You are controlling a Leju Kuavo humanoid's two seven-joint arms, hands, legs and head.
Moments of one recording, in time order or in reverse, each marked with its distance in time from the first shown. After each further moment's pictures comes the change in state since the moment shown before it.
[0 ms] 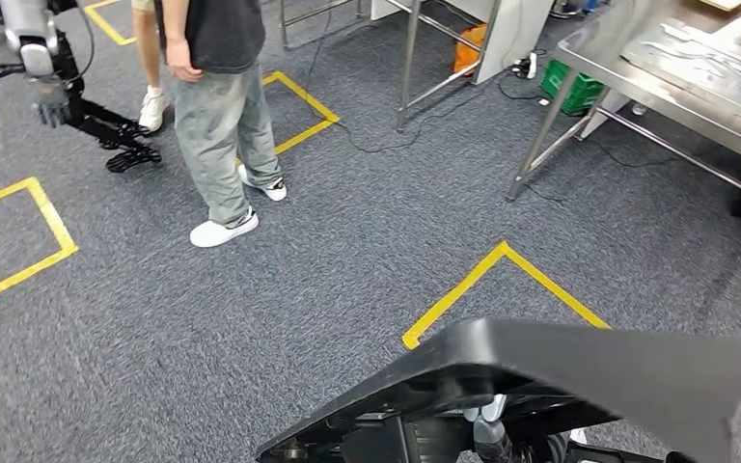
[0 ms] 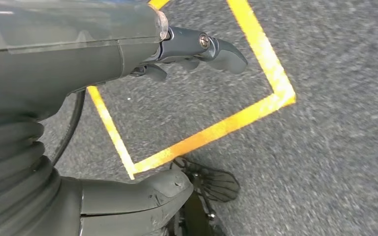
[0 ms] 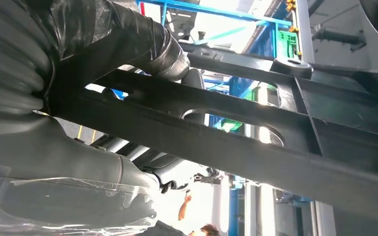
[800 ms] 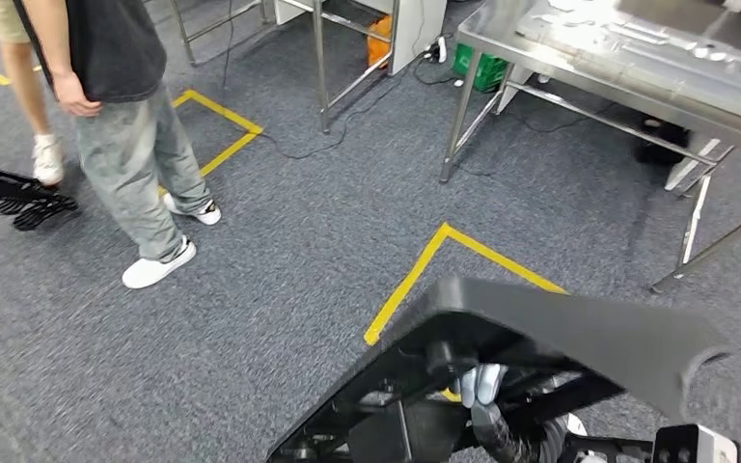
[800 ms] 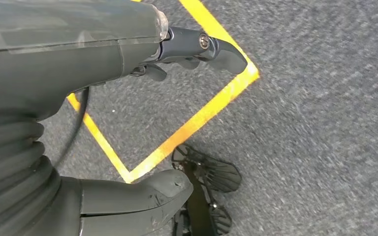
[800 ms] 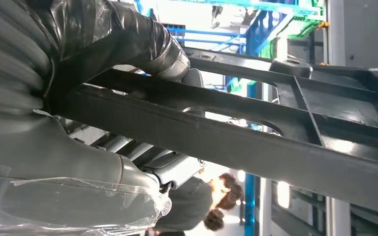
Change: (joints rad) left arm -0.004 -0.034 0.001 0.004 0.010 0.015 0.006; right arm -0.003 -0.026 -0.015 0.022 -0.074 -0.003 0.063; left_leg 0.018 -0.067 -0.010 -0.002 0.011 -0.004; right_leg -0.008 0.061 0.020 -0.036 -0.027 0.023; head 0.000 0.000
